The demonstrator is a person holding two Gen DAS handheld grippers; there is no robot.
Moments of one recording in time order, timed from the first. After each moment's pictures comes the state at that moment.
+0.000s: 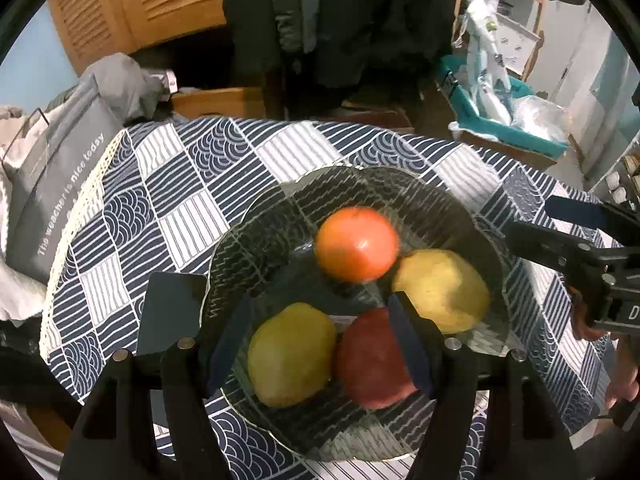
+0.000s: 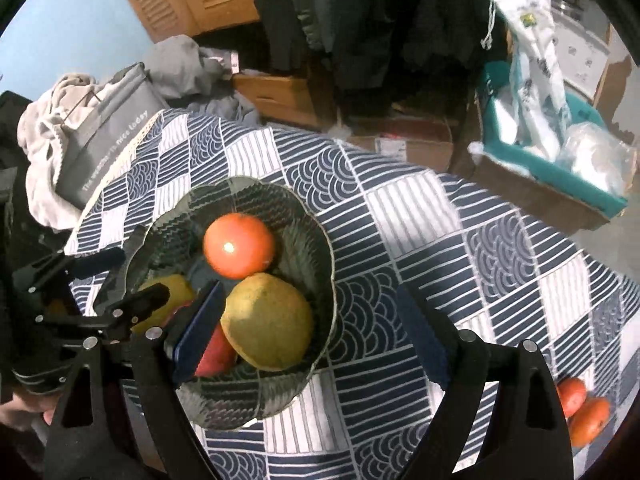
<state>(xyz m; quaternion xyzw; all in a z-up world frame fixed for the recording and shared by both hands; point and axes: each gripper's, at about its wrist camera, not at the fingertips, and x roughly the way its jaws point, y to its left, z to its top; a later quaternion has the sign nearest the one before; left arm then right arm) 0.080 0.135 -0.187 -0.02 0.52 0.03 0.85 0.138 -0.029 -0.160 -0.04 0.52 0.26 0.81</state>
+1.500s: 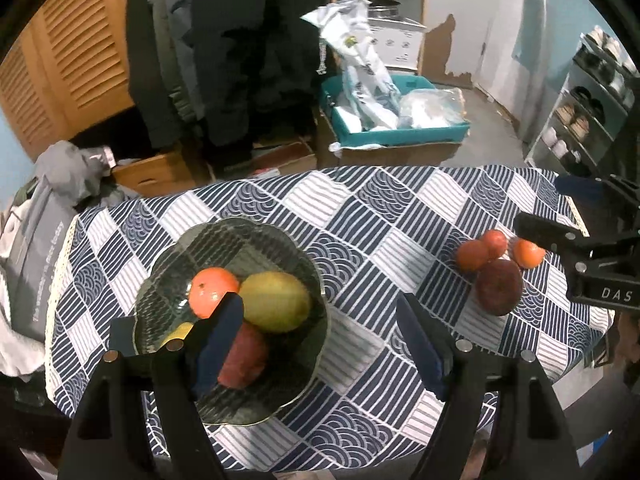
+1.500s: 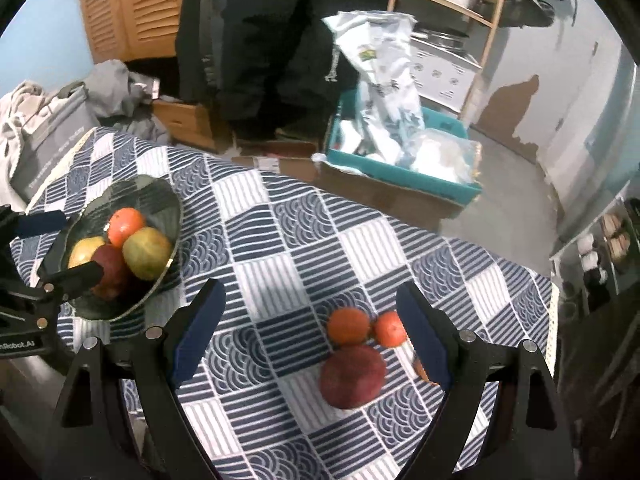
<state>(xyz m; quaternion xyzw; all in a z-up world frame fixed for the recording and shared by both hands) 0.045 0.001 -0.117 0.05 0.48 -0.08 0.87 0.064 -0.172 -0.084 -0.10 0.47 0.11 0.87</state>
